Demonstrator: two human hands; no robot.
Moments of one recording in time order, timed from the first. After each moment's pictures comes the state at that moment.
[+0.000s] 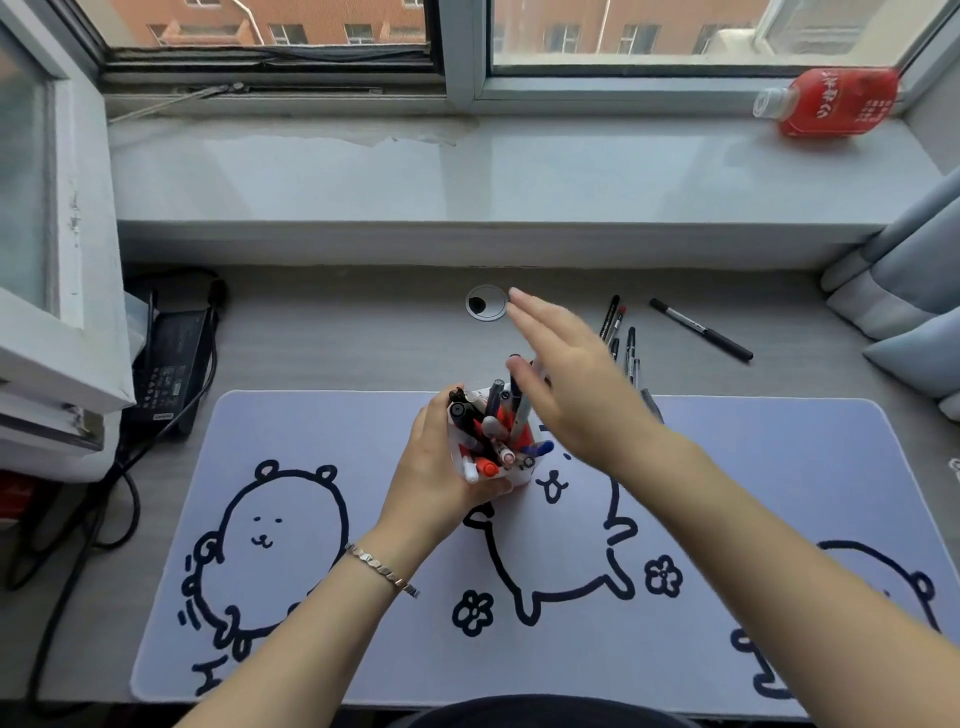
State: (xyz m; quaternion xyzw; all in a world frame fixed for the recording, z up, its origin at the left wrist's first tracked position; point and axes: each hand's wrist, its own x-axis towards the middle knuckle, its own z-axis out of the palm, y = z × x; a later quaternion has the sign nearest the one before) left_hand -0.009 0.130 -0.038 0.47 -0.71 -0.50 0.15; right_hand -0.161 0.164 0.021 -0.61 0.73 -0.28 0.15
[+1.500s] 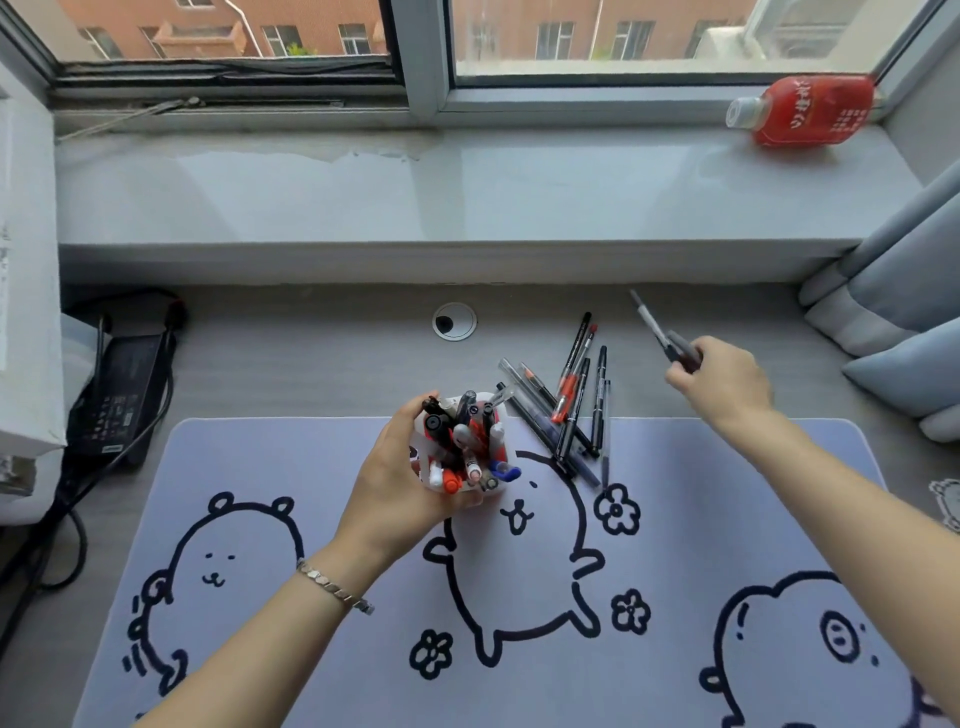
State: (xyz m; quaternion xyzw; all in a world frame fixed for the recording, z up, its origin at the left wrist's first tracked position) left_hand -0.036 0.125 -0.024 0.43 -0.67 -0.58 0.16; right_hand -0.341 0.197 -0.059 -0.31 0.93 -0.14 0.13
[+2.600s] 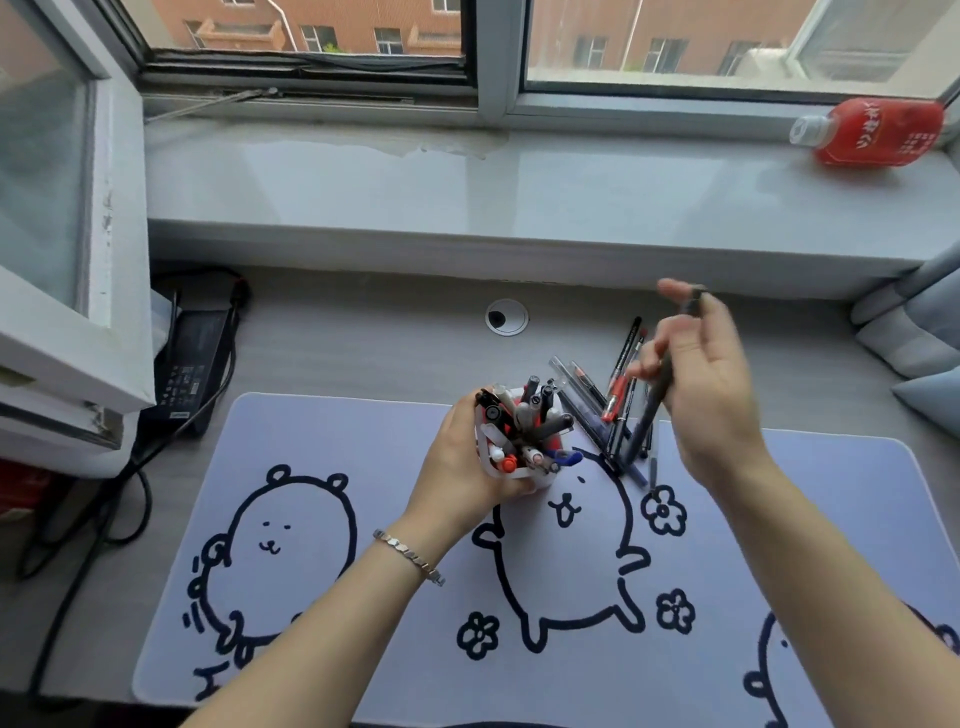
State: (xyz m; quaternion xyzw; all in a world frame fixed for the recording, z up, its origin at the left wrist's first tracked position) left_hand -0.027 0.115 -0.048 0.46 -0.68 -0.55 0.18; right_hand -0.200 0.174 0.023 -0.32 0.62 -0.65 0.30
